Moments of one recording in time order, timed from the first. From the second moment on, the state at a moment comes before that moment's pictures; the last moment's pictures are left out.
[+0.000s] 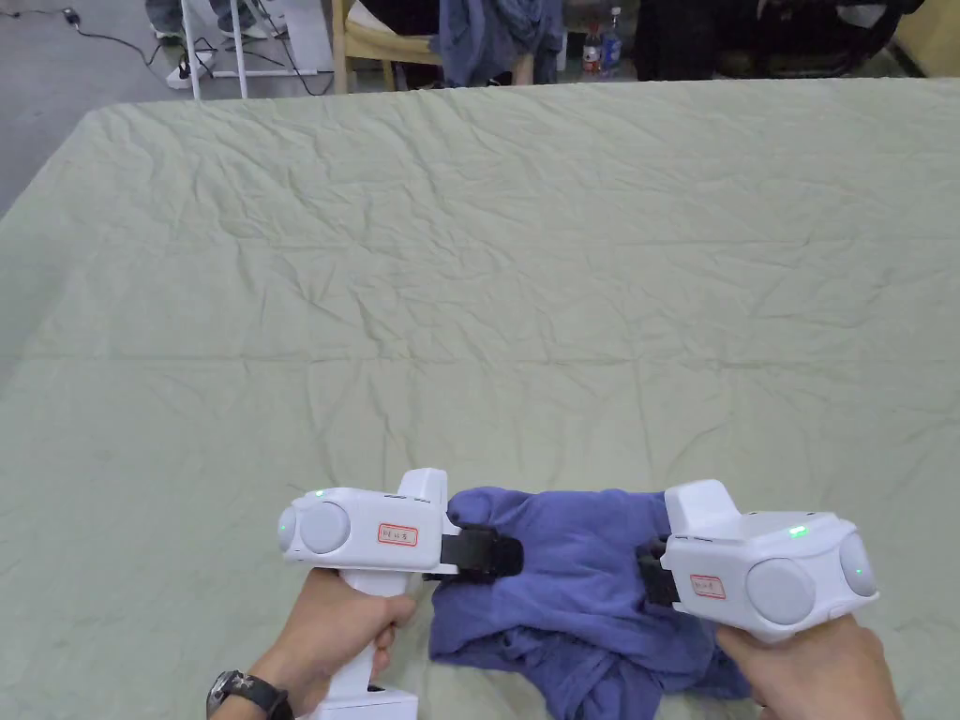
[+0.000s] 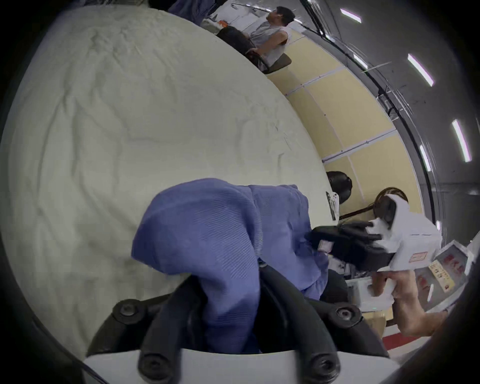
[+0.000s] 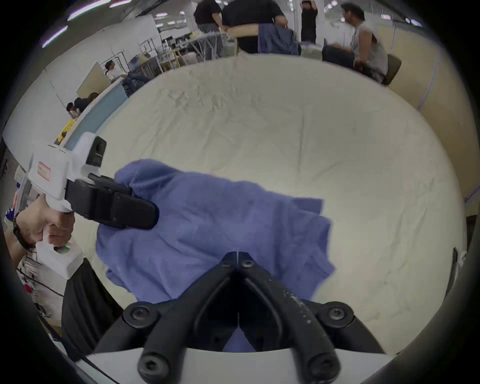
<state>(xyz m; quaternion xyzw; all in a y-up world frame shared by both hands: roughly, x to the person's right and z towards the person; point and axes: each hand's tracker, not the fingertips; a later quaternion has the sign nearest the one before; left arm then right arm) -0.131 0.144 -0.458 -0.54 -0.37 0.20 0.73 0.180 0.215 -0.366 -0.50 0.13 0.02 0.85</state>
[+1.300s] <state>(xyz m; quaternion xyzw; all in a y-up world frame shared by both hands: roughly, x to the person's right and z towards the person) -0.561 0.191 -0.484 -0.60 -0.12 0.09 0.79 -0.134 0.249 -0.409 -0.43 0.37 0.07 0.82</state>
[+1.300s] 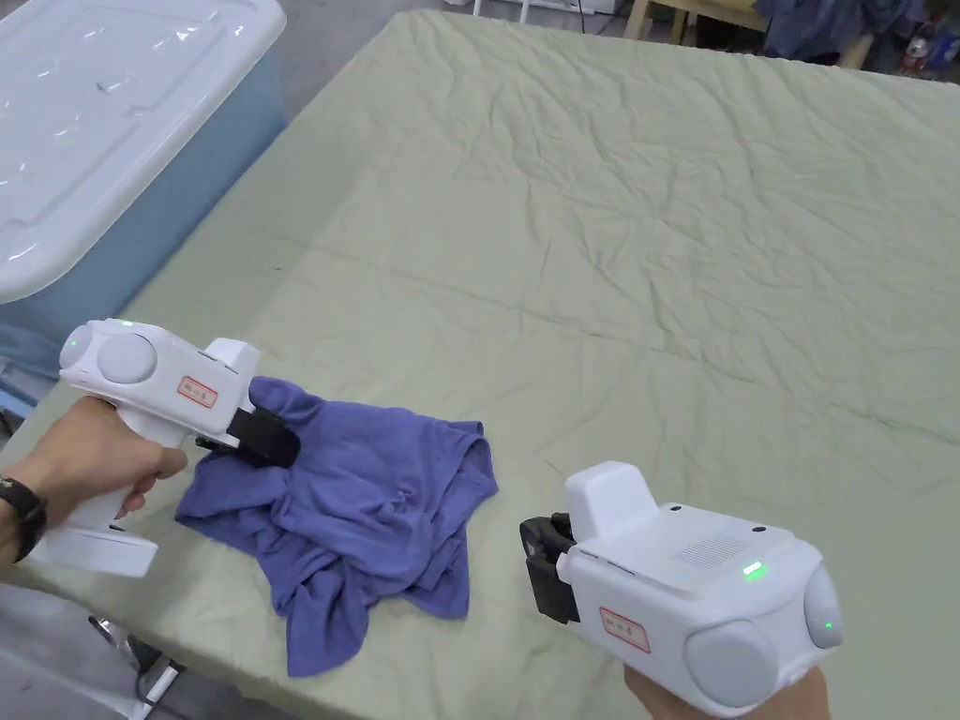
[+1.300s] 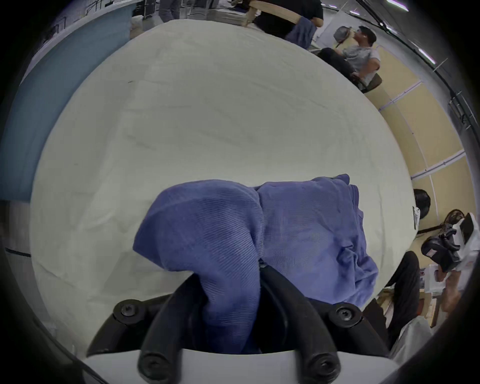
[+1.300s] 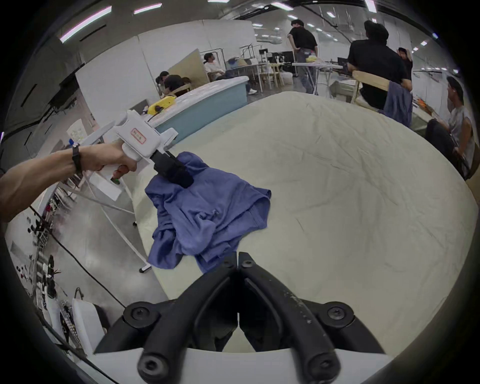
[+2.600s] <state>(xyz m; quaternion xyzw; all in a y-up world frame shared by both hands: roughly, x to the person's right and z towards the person) -0.262 0.384 -0.328 -0.19 0.01 0.01 0.98 0.091 0.406 -0.323 -0.21 0.13 0.01 0.97</state>
